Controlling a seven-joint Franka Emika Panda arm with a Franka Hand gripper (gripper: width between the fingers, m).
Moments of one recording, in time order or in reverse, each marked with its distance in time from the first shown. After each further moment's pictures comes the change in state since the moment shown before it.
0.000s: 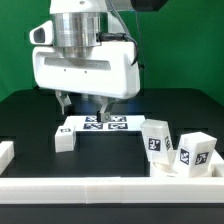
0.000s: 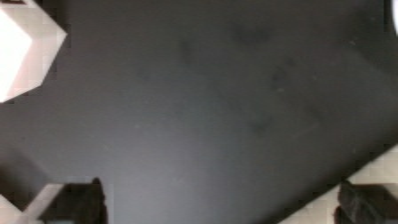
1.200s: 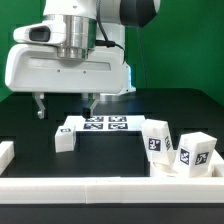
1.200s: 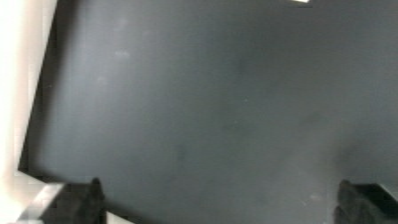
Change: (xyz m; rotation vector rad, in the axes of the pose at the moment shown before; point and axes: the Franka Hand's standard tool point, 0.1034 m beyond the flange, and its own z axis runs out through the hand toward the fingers) arm 0.000 0.040 0.005 -0.109 0.117 -1.049
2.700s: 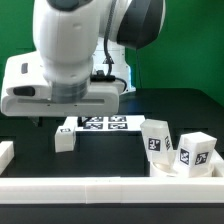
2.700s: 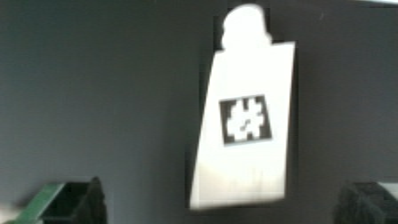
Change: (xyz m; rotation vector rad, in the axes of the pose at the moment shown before) arm -0.054 -0.009 0.028 0.147 -0.801 0.247
